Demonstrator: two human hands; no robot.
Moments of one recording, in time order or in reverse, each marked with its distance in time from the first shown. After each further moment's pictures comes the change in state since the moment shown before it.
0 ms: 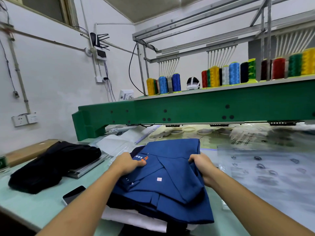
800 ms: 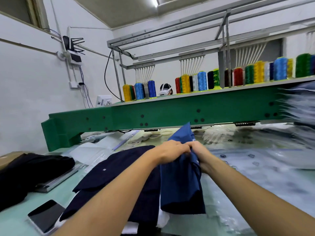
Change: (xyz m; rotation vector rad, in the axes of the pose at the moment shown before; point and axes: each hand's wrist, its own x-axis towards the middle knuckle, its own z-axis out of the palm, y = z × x) left_hand -0.104 0.203 0.033 -0.088 -0.360 0.672; right_hand -0.018 -0.057 -0.065 0.007 -0.019 -0.054
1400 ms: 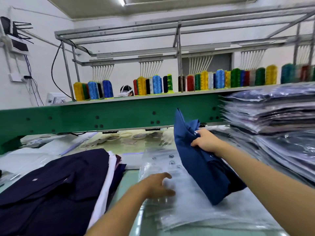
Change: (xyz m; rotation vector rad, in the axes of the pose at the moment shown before) left_hand 0.059 0.017 0.162 0.193 -0.250 0.031; right_hand -0.053 -0.076 -0.213 -0.875 0.296 -0.207
